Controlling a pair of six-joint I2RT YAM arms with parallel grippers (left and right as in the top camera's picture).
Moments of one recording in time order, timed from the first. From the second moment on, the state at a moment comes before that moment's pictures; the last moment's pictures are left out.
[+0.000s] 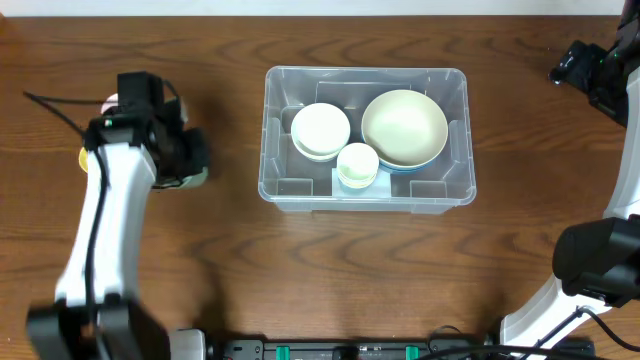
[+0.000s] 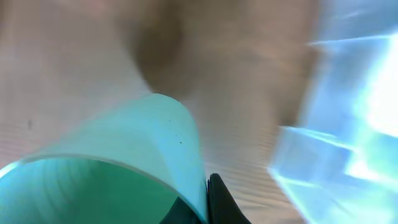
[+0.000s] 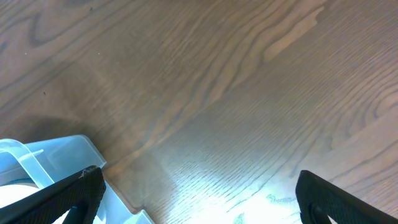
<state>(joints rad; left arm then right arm) 0.07 1.51 1.28 -1.00 0.16 -0.19 -0.27 1.94 2.11 -1.38 0.12 0.41</state>
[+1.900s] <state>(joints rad) -0.49 1.73 1.30 -0.98 0.07 -0.09 -0.27 1.94 2.11 -1.38 0.12 0.41</state>
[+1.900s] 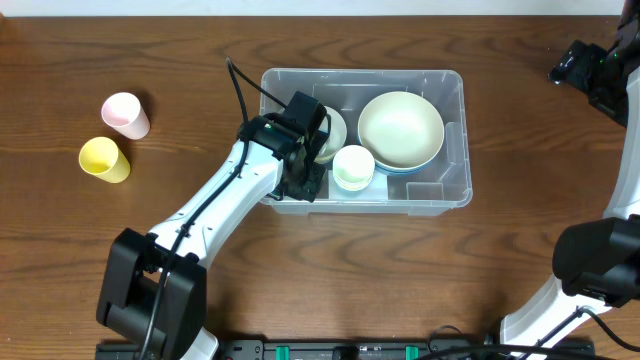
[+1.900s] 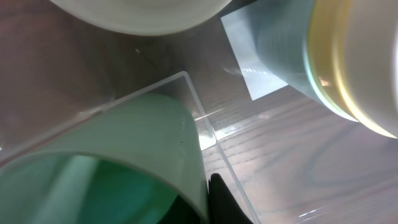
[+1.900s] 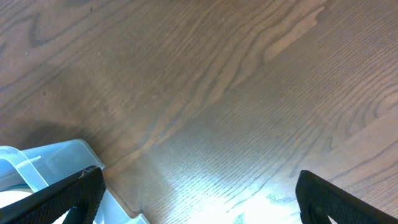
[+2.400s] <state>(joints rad) -0.49 1.73 1.30 -0.96 0.06 -0.09 -0.27 1.94 2.11 -1.38 0.12 0.41</state>
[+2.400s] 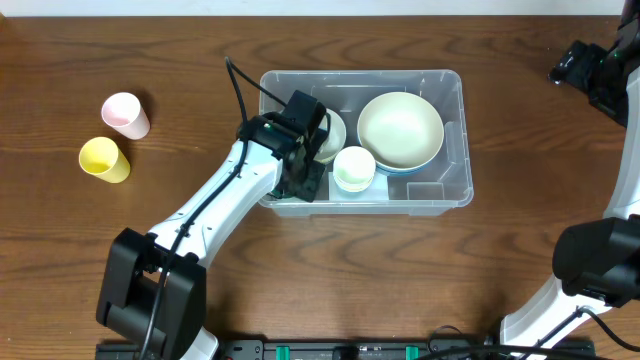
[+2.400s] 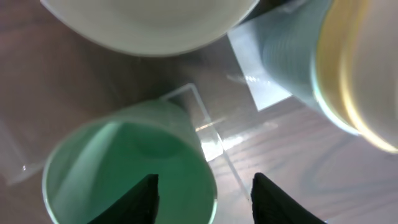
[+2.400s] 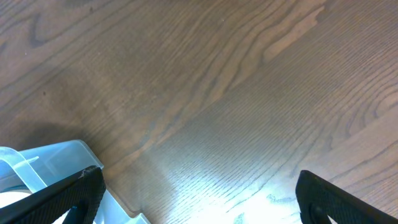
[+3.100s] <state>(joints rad) -0.22 1.73 1.84 -1.14 -0.13 -0.18 -0.27 1.94 2.11 -1.38 0.12 0.41</state>
